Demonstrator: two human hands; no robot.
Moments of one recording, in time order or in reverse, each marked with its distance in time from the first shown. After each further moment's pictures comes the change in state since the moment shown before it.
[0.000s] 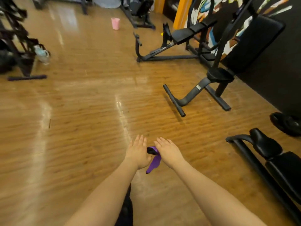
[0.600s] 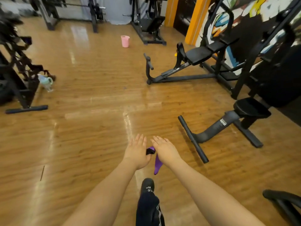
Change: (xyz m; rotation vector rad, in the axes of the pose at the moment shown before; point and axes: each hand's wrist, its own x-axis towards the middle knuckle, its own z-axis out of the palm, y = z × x) left_hand 0.406 -0.176 -0.217 0.079 0.094 -0.043; right_hand 0.462 0.134 -0.156 0.066 0.106 -0.072
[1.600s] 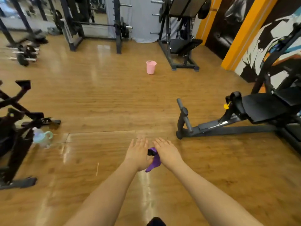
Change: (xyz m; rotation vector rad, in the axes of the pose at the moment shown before) left_hand 0.819 -0.476 -0.323 0.003 0.032 -0.128; right_hand 0.969 0.195 -0.227 -0.037 0.030 -0.129
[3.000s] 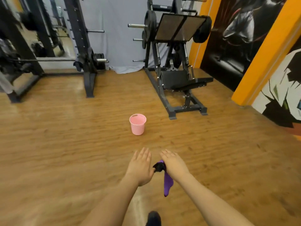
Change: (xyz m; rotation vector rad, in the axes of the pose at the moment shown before) left_hand 1.353 -0.282 -0.343 0.116 0.057 0.170; right_hand 1.214 0.709 -0.177 0.075 0.037 0.165
